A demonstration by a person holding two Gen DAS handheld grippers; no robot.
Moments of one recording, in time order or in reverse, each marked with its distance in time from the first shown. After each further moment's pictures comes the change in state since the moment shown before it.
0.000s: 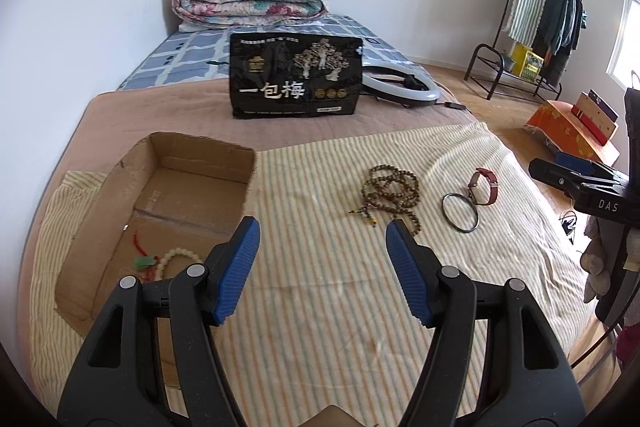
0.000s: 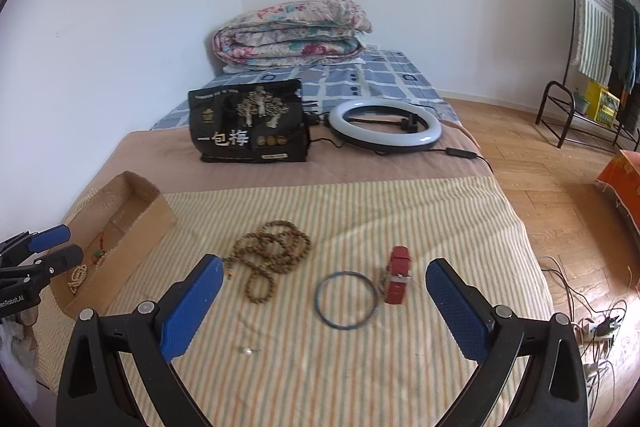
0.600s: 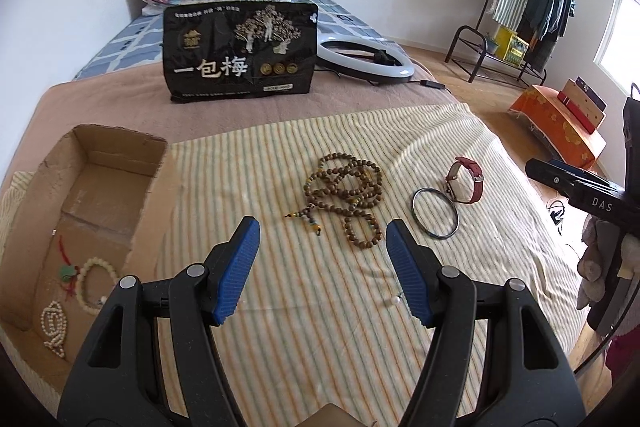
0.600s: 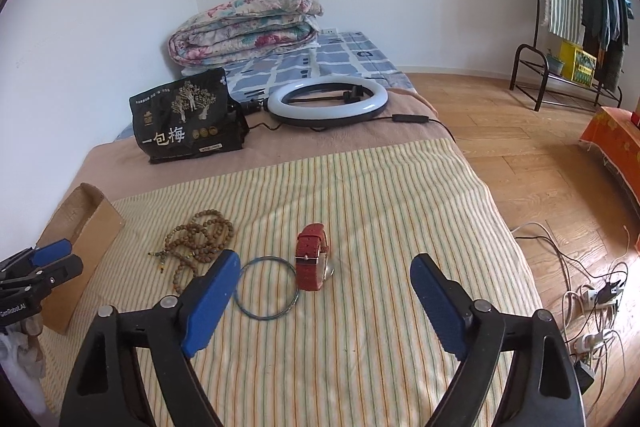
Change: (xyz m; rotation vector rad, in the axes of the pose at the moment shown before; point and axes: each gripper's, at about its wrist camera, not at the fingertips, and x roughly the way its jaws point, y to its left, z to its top) left arm 0.071 -0.049 0.004 0.010 0.071 -0.075; right arm 0.025 -0.081 -0.019 0.118 0.039 -0.043
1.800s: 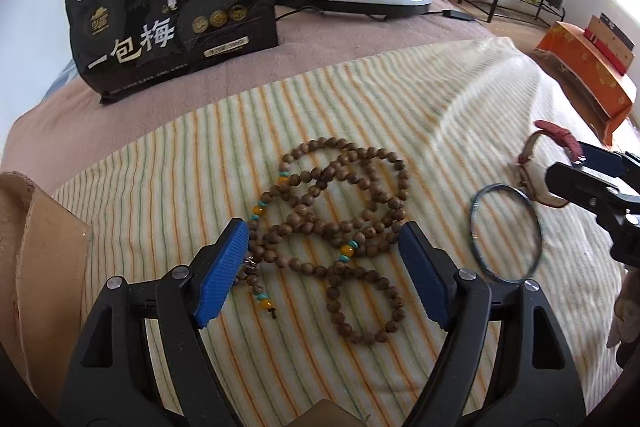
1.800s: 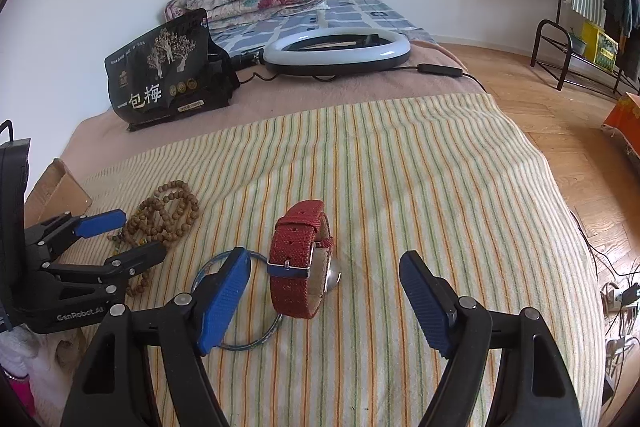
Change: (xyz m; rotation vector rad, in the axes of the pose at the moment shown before) left arm 0.150 -0.036 0.017 0.129 0.148 0.122; right arm 0.097 -0.002 -0.013 -0.017 0.100 0.042
